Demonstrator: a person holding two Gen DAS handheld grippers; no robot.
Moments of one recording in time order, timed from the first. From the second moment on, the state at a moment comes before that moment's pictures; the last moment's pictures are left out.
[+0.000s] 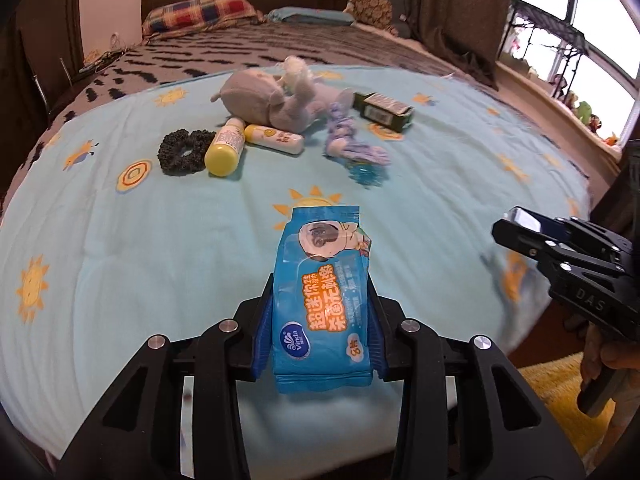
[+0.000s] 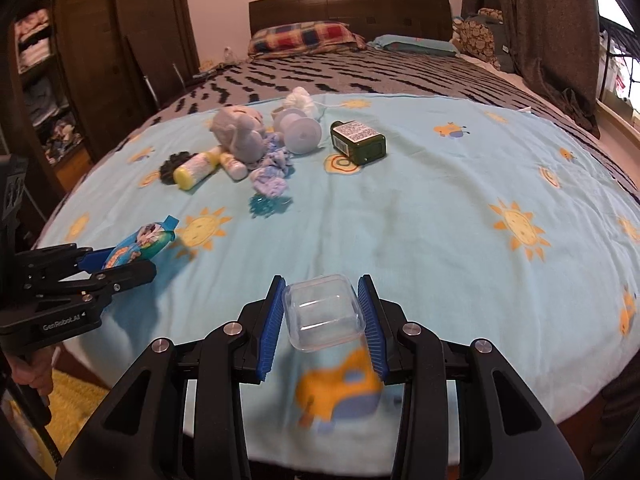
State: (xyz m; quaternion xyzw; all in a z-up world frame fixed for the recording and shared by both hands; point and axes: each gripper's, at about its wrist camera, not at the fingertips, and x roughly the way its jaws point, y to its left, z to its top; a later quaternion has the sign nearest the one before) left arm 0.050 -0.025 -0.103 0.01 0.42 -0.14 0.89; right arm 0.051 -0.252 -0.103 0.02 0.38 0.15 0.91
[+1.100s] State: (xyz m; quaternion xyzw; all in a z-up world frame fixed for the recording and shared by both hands) left arm -0.074 -0.067 -0.240 0.03 0.57 -0.20 0.80; right arm -0.053 -0.239 -0.226 0.04 0.56 0.14 0.82
